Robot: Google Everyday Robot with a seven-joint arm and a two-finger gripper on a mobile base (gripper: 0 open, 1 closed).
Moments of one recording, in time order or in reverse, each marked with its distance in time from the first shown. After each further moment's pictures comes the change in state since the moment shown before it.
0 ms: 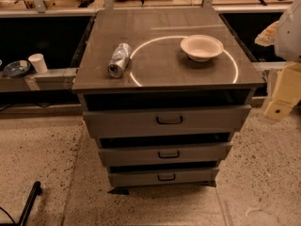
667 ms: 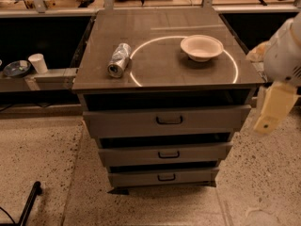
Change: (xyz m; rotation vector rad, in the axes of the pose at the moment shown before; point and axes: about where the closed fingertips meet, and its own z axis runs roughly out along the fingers) arm 0.004 0.006 0.034 -0.017 -0.029 -0.007
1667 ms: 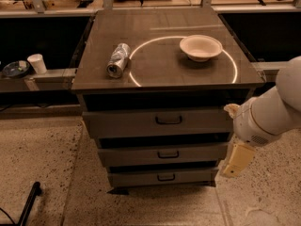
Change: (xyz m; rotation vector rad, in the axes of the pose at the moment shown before) arm 0.028 0.045 0.152 -0.034 -0.089 0.042
